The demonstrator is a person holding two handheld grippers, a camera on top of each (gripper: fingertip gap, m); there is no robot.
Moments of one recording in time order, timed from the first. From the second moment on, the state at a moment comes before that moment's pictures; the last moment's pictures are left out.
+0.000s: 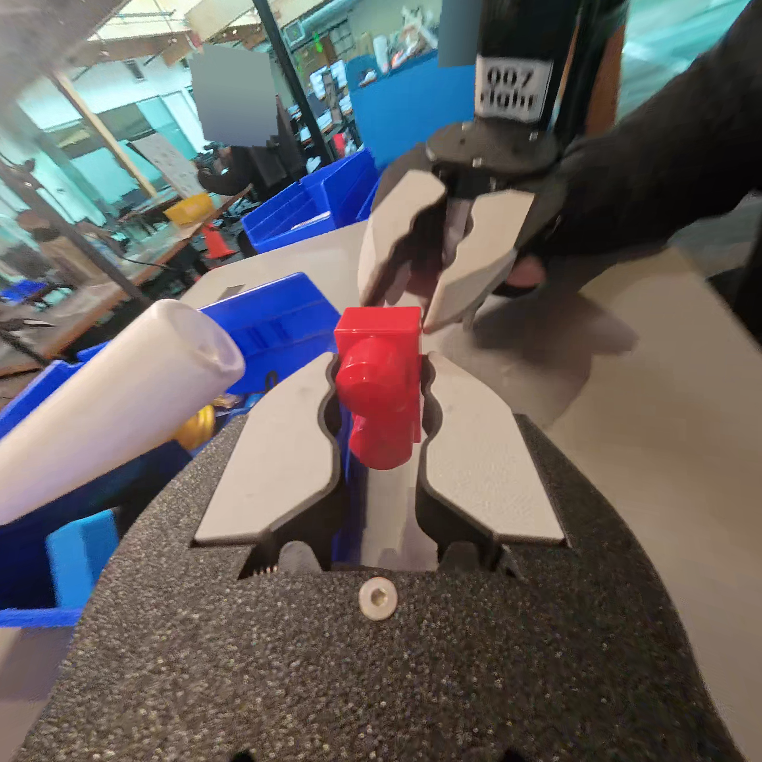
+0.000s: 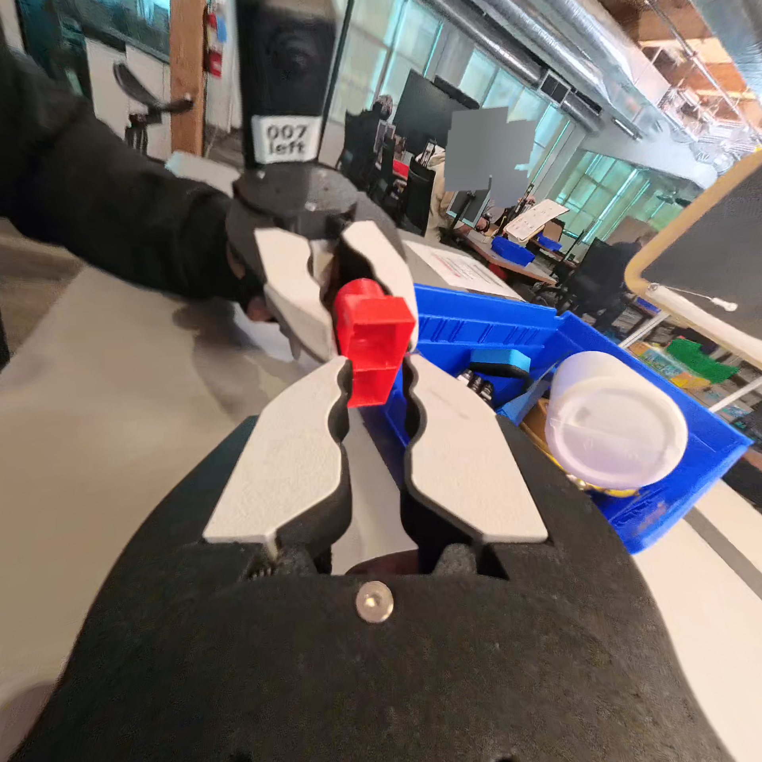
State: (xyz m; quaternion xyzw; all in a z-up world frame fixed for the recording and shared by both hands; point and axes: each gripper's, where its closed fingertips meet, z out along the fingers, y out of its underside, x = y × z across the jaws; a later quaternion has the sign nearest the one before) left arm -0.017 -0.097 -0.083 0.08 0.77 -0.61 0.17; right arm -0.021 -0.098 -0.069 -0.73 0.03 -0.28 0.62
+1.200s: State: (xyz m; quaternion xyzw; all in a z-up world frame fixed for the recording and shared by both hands) left arm -0.024 -0.099 -0.071 0.04 0.74 -0.67 0.07; right arm -0.033 -0.099 -0.040 -0.66 0.04 -0.22 0.72
